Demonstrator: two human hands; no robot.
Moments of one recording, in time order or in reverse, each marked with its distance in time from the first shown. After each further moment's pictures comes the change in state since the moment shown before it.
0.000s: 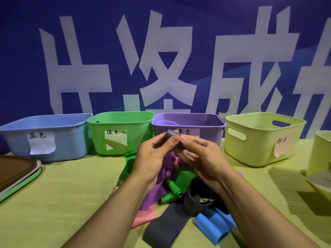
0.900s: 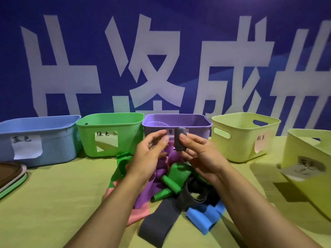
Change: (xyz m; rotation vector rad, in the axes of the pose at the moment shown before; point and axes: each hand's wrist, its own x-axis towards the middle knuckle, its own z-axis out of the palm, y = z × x) left_hand 0.004 -0.005 -0.003 0.240 0.000 0.042; right_hand -0.008 -0.018 -0.008 -0.072 0.070 0.015
